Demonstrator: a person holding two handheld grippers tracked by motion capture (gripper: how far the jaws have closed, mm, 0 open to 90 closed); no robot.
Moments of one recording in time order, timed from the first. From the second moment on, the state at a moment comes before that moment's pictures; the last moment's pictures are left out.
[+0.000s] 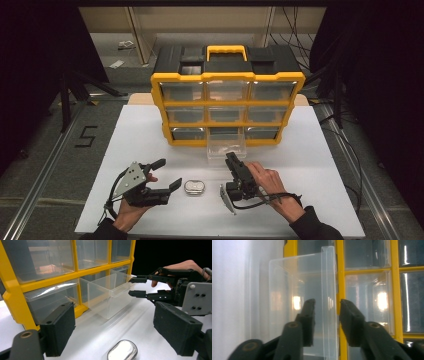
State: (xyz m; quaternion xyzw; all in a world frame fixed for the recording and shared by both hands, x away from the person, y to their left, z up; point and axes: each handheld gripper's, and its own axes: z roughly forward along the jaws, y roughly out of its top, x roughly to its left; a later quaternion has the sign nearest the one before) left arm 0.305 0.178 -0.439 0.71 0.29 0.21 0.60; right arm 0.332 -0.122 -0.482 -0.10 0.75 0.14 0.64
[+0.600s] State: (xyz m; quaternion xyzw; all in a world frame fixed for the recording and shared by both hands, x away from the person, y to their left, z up) left arm 0.305 0.178 -0.439 0.71 0.29 0.21 0.60; right arm 0.322 -0.119 -0.472 -0.08 0.76 0.19 0.61
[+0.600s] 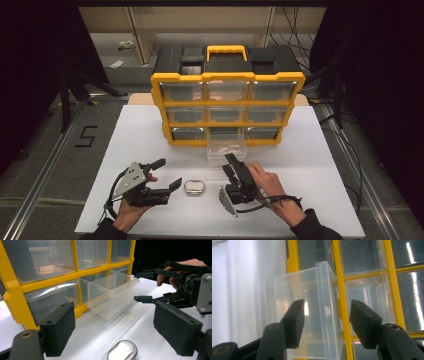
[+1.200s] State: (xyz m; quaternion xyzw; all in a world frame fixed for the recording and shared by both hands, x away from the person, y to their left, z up) left arm 0.305 0.178 -0.438 0.71 0.29 0.21 0.60; right arm 0.321 -0.120 -0.452 0.00 0.80 0.27 0.54
